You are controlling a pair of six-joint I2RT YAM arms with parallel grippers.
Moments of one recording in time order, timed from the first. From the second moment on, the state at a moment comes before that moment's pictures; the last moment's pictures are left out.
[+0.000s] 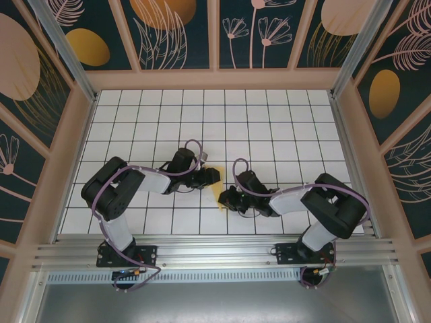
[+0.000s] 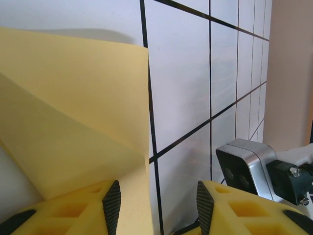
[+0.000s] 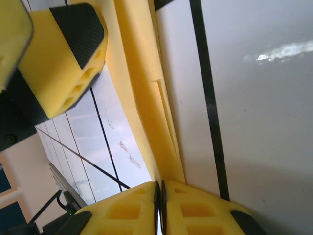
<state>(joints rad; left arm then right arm) -0.62 1.81 0.70 0.39 0.59 -0.92 0.86 1.56 0.43 0.39 -0.34 1.26</state>
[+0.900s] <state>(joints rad) -0.62 1.81 0.70 0.38 0.60 -0.90 0.87 1.51 0.42 0.33 -0.36 1.25</state>
